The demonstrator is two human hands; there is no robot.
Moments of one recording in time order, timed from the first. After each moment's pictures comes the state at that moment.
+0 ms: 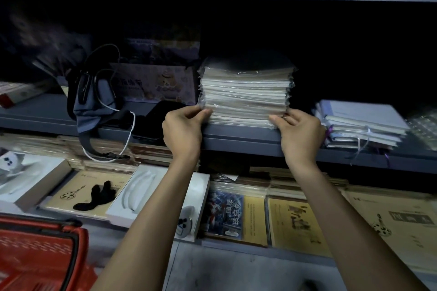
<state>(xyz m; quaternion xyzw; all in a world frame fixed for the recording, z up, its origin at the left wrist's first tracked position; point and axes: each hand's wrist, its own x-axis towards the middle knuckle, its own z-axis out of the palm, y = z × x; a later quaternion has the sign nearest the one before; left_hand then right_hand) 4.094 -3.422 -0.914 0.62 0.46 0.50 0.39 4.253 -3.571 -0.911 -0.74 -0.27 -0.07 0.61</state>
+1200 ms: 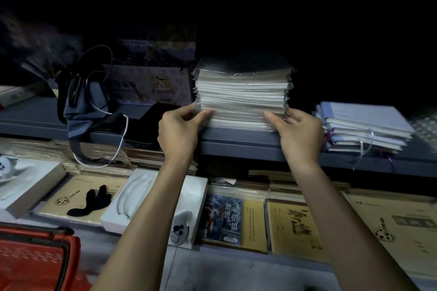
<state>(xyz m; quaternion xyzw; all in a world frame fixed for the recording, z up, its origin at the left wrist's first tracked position) 4.094 -3.411 -0.917 0.68 0.43 0.46 0.37 4.258 -3.569 -0.906 -0.72 -0.25 0.00 0.65</state>
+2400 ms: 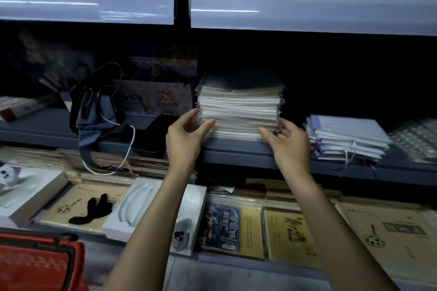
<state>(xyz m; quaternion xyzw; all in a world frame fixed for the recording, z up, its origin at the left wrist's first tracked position) 4.088 -3.424 -0.907 0.66 0.37 0.48 0.45 4.242 -3.581 -0.897 -0.71 -0.31 0.03 0.63</state>
